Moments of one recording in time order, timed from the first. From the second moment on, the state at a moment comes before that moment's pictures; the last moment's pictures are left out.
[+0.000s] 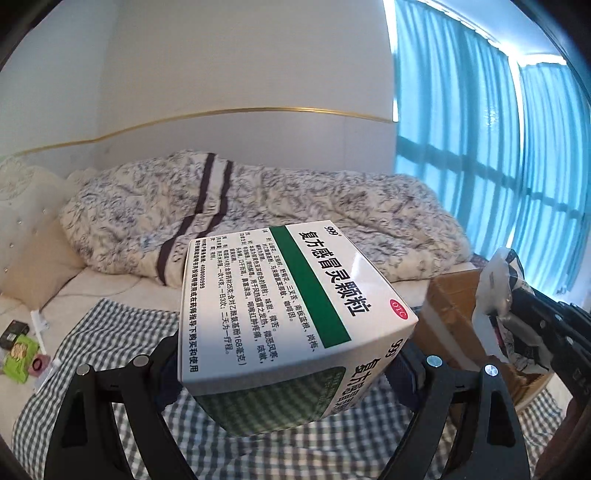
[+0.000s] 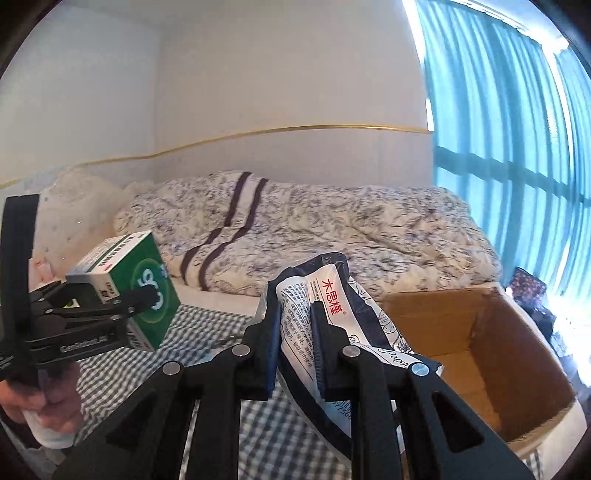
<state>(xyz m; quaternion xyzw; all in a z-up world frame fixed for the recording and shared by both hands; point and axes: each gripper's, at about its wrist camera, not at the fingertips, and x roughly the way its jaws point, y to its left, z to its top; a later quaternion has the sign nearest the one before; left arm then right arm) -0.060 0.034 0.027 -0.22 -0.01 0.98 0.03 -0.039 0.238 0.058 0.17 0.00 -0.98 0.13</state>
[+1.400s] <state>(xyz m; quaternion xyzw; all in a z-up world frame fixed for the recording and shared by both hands) -0.152 0.303 0.001 -0.38 0.05 0.86 0.34 -0.086 0.446 0.029 0.31 -0.14 -0.94 -0.04</state>
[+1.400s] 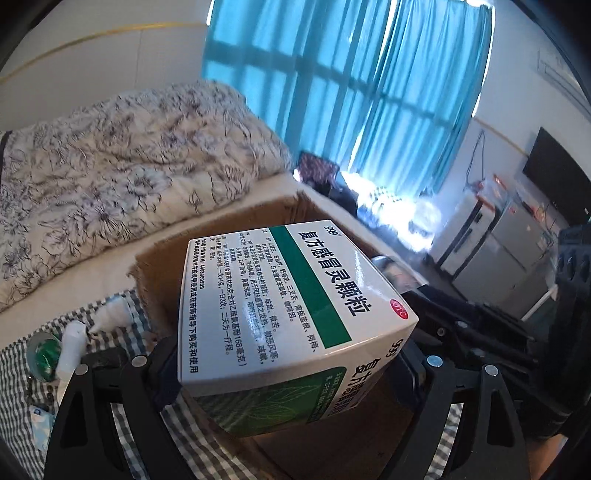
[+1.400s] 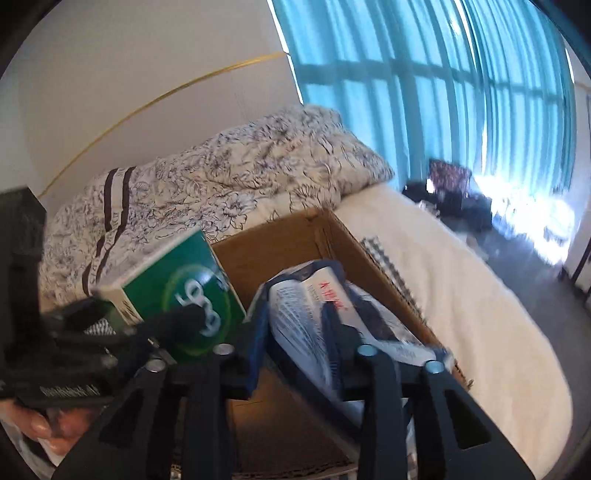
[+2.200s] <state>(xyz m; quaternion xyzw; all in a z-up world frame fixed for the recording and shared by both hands) -0.119 0.209 0.070 -0.23 0.07 0.95 0.22 -0.032 0.383 0.105 0.17 -0.09 -0.98 -0.06</state>
